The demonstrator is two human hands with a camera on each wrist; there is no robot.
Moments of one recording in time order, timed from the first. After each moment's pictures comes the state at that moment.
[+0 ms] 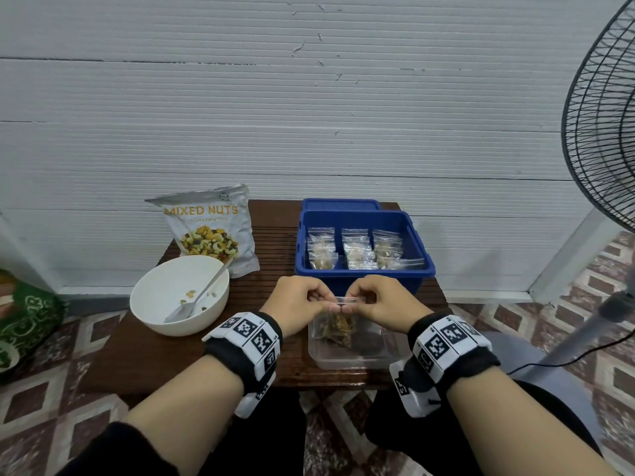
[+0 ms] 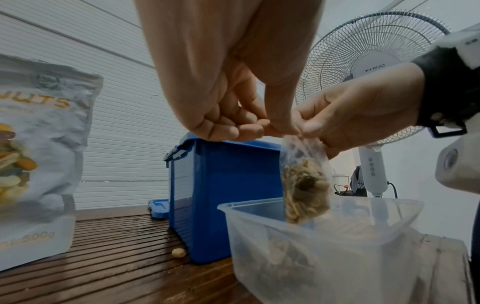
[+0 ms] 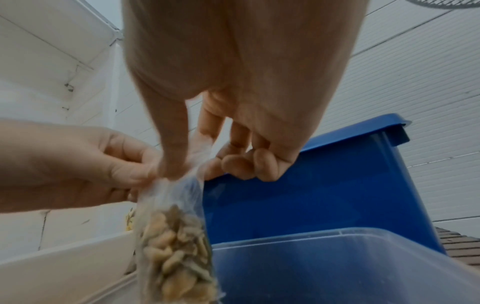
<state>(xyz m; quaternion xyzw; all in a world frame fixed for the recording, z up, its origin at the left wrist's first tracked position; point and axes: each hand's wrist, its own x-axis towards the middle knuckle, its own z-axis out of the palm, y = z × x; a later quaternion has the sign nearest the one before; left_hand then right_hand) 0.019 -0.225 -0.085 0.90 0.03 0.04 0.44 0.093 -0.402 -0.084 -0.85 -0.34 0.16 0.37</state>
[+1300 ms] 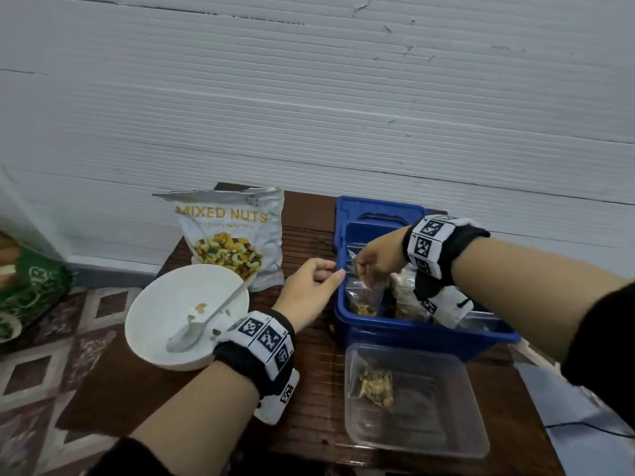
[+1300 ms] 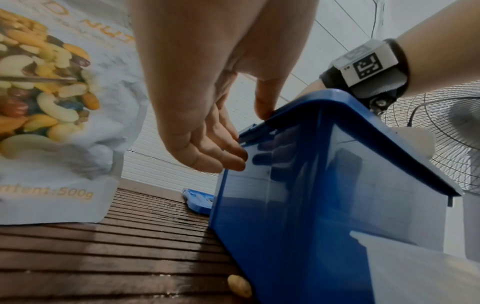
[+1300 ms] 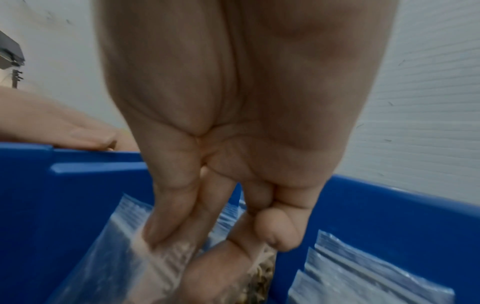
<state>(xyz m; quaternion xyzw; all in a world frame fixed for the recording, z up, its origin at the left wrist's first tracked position) 0.106 -0.150 -0.121 0.78 0.20 0.06 0.59 0.239 -0.253 -0.033 -0.82 -0.39 0.41 -0.11</state>
